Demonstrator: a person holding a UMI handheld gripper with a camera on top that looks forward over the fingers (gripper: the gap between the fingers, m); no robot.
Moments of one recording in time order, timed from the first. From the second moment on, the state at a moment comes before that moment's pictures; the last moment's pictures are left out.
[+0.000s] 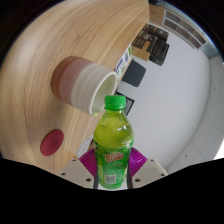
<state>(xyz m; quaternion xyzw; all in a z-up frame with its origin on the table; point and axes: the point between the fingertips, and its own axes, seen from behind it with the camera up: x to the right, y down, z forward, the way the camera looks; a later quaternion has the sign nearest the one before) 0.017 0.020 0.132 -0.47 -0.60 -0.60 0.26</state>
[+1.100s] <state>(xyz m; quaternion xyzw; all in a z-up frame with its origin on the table) 0.055 0.011 0.075 -0.79 -0.03 0.03 0.61</state>
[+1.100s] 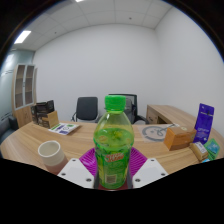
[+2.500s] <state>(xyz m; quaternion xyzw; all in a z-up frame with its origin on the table) -0.098 -0.209 0.245 -0.82 0.03 -0.02 0.57</state>
